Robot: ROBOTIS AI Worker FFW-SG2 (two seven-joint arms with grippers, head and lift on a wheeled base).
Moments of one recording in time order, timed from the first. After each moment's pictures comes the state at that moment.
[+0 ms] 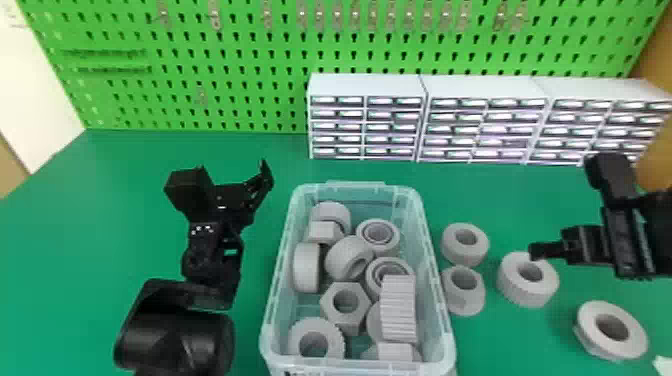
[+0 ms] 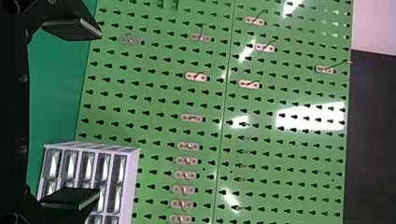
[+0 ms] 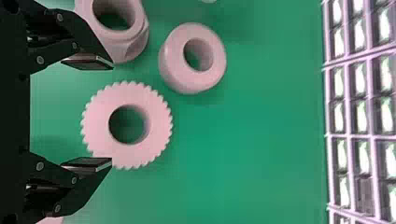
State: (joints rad) left arm -0.13 0.08 -0.15 -1.43 0.16 -0.22 0.18; right arm -0.37 -0.33 -0.08 -1.73 -0.08 1.57 0.33
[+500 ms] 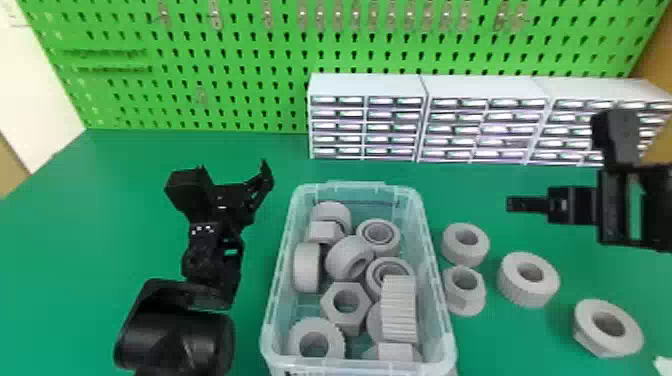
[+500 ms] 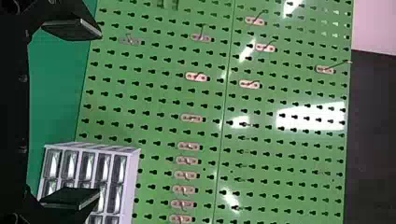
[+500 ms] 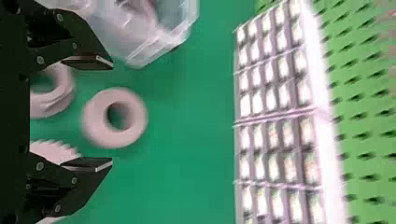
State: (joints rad) left arm -0.13 0.08 -0.15 -1.43 0.16 -0.22 0.18; right arm -0.36 -0.29 -0.13 -1.84 -0.23 1.37 0.34
